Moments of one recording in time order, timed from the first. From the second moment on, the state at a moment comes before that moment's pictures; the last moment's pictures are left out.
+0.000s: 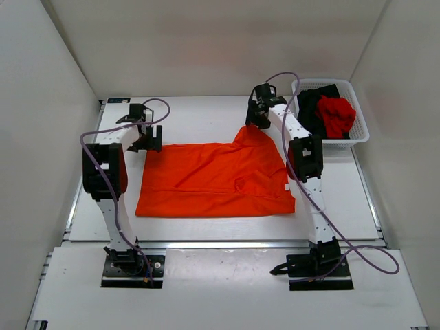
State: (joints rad) left arm -0.01 2.01 1.46 -0.52 -0.06 0.02; right arm 0.27 2.60 2.41 -0.74 0.02 0.39
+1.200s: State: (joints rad) left arm -0.04 2.15 1.59 -0.49 0.00 0.09; right arm 0.26 2.49 2.26 -0.76 -0.12 0.33
